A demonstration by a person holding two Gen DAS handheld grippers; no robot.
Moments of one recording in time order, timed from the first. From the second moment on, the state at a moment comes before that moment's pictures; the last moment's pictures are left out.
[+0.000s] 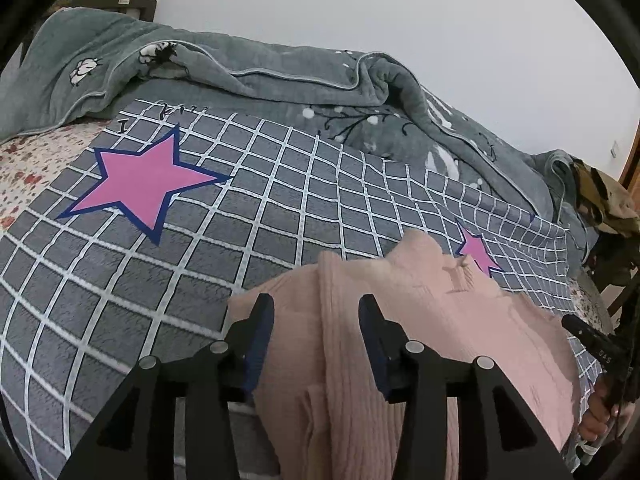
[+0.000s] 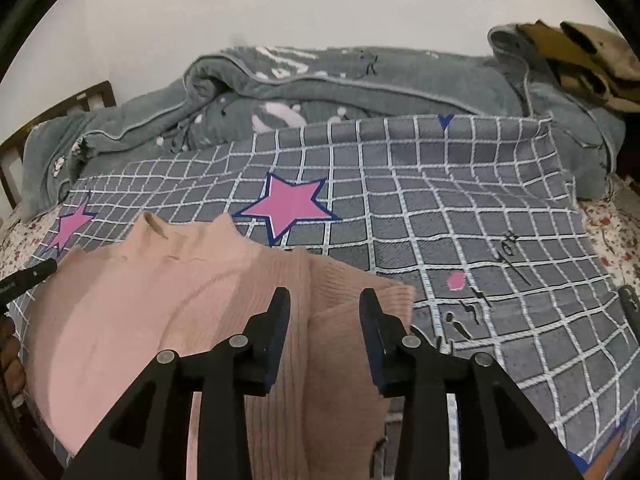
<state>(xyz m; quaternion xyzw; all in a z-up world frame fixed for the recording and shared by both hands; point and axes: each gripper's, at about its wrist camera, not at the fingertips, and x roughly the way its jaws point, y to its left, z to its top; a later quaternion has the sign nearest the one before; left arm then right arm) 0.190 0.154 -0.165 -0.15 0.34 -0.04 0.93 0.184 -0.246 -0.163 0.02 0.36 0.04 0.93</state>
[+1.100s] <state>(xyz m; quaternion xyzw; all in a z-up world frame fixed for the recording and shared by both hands) 0.127 0.182 -0.189 -0.20 0.38 -0.12 0.90 0.154 -0.083 -0.196 -0.09 0.33 0.07 0.94</state>
